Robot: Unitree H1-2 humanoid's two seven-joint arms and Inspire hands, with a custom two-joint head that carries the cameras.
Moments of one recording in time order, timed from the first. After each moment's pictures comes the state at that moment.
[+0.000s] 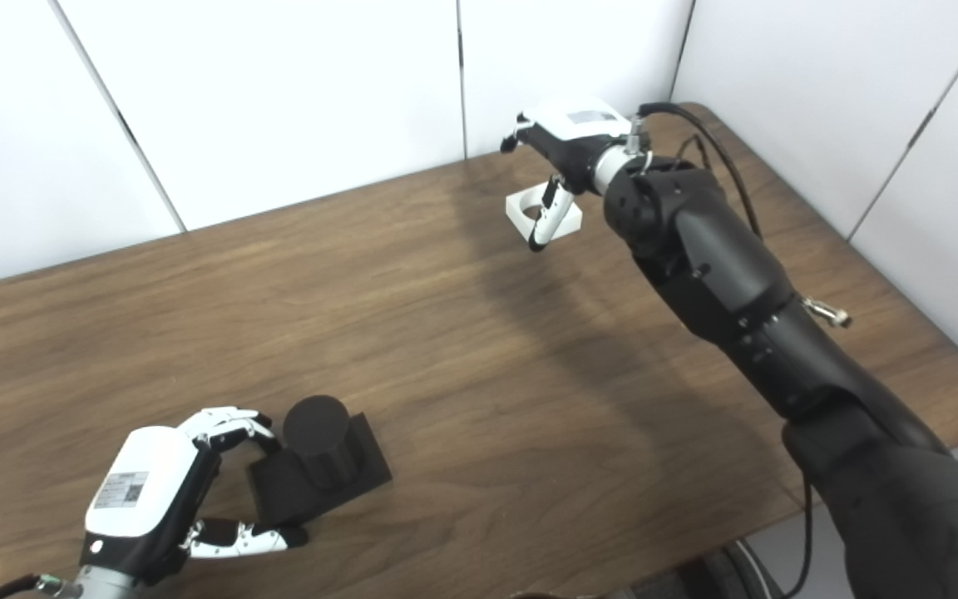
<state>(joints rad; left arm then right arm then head) 0.02 0.30 -0.36 -0.20 0.93 -0.13 -0.10 -0.50 -0.65 0.23 -0.08 -0.93 0.46 0.59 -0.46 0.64</state>
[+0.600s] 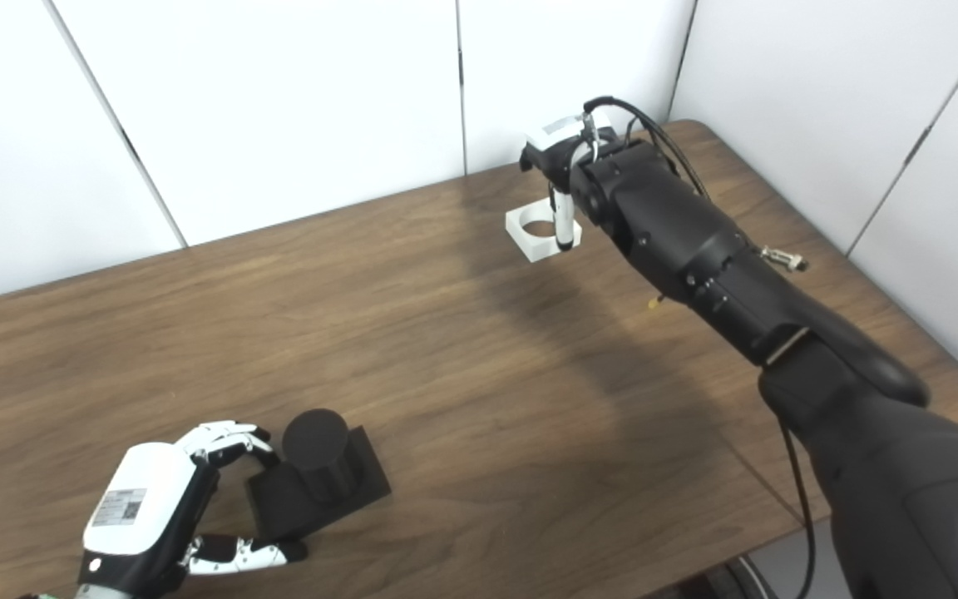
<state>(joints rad) 0.02 0.30 -0.37 -0.20 0.93 -0.13 -0.08 -0.67 -0.68 0.40 0.20 -1.08 0.36 0.64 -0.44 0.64</state>
